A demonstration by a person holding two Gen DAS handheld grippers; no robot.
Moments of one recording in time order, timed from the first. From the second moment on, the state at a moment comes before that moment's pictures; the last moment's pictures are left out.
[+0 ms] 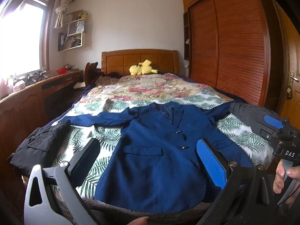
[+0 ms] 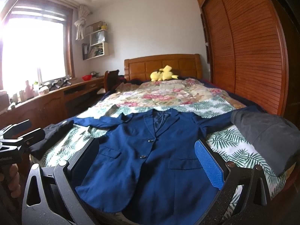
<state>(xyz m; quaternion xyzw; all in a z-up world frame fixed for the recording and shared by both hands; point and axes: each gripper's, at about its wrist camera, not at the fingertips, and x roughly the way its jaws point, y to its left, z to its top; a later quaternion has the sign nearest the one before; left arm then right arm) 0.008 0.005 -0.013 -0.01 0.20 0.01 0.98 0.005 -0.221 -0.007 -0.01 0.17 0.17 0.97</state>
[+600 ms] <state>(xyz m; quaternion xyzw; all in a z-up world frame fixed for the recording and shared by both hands) 0.068 0.046 -0.064 -0.01 0.25 0.03 0.97 0.108 -0.174 -0.051 -0.02 0.20 0.23 0.95</state>
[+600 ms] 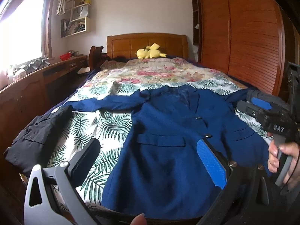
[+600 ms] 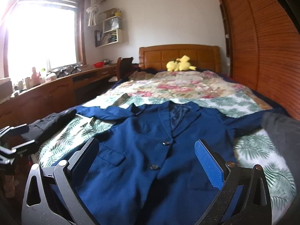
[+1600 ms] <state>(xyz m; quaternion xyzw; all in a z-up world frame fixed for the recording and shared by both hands) 0.263 0.158 -0.110 -0.07 0.34 0.05 0.94 0.277 -0.100 -0.134 -0.08 0.29 0.31 0.90</state>
